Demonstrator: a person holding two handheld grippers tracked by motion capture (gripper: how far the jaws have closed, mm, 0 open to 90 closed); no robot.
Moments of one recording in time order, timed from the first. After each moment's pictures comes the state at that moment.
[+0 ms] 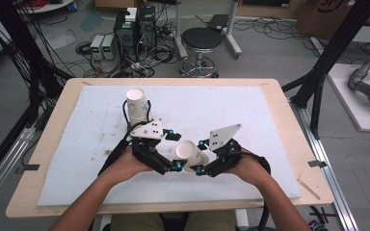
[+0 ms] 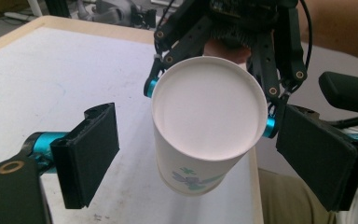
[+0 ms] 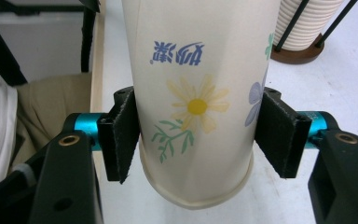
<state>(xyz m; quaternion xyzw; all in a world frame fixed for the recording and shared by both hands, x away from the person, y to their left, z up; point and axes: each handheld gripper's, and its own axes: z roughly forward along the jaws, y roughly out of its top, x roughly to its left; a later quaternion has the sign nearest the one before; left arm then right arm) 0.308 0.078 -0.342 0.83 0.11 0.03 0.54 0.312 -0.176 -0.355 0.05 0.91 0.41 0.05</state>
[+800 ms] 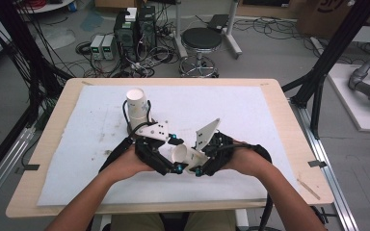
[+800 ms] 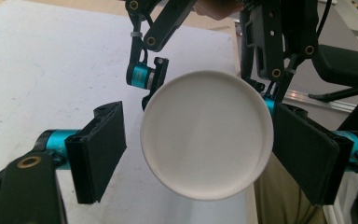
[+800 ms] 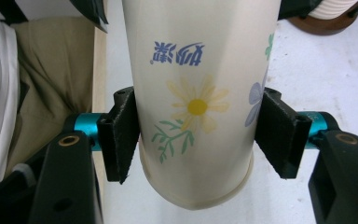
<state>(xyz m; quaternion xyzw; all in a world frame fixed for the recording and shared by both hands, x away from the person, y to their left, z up) 0.312 0.071 -0.344 0.86 0.09 0.00 0.50 0.315 -0.149 -0.333 0.00 0.96 0.28 0.04</state>
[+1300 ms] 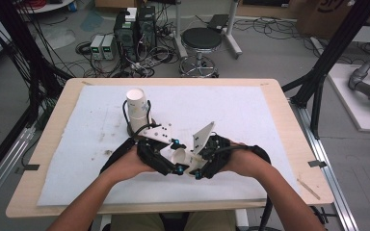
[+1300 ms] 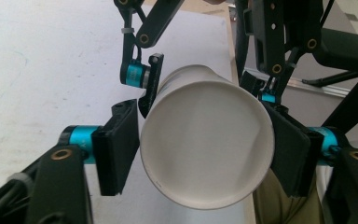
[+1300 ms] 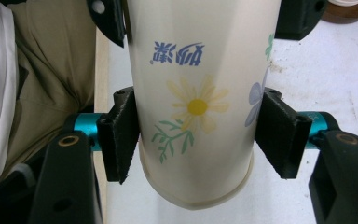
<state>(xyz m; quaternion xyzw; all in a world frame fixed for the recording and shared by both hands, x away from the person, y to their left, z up) 0.313 0.067 -0.349 0.88 0.07 -0.01 0.48 0.312 -0.143 -0.337 0.00 0.97 0.25 0.04</state>
